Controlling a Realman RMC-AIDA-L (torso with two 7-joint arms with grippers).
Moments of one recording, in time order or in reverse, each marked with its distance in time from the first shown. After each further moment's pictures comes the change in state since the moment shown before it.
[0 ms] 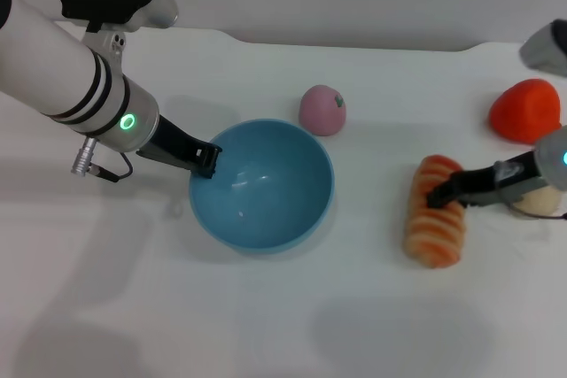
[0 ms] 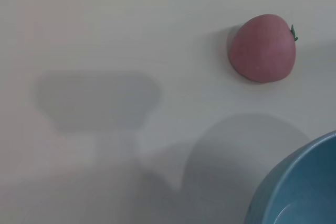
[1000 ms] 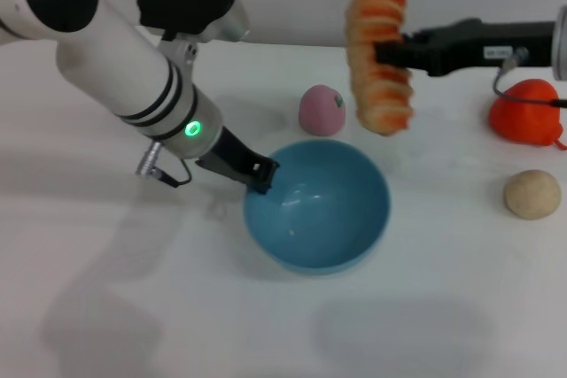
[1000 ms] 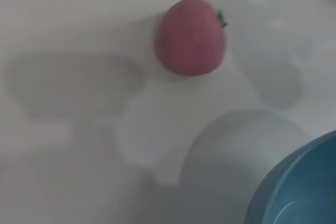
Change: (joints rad) left arm -0.145 -0.005 0.108 0.187 -0.110 0.072 -0.002; right arm -0.139 0.004 -0.105 -0.366 0.656 -0.171 -0.638
